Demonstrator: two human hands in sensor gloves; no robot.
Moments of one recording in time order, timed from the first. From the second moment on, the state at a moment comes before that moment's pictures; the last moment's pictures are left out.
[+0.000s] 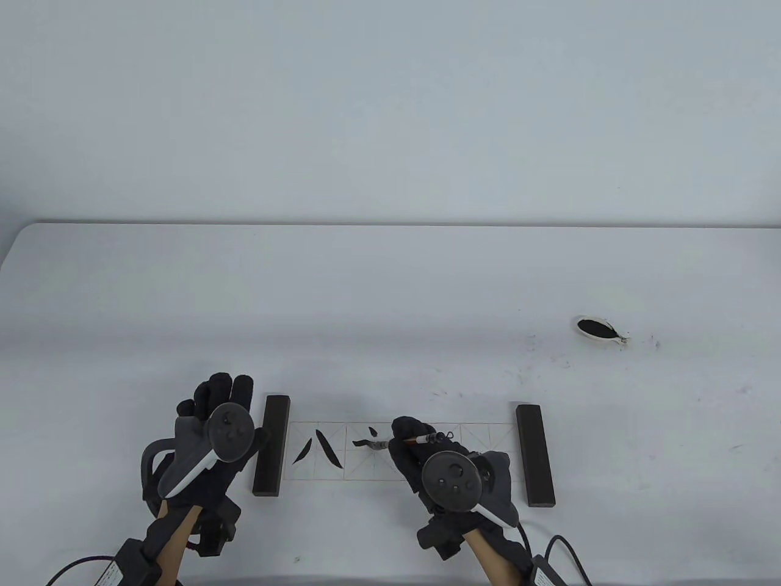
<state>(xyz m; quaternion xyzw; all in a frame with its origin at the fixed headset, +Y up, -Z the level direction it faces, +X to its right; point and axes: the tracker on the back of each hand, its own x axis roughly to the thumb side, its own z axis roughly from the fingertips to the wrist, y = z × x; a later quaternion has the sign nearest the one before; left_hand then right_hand) -0.255 -0.698 -0.293 -0.08 0.02 0.06 1.00 0.072 -0.681 -0.264 0.19 -0.12 0.95 0.22</state>
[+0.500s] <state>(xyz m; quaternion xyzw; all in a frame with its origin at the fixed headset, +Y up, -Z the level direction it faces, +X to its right) -0.257 -0.697 -0.293 -0.08 0.03 0.06 0.99 0.078 -0.676 -0.257 0.17 -0.16 0.94 0.23</state>
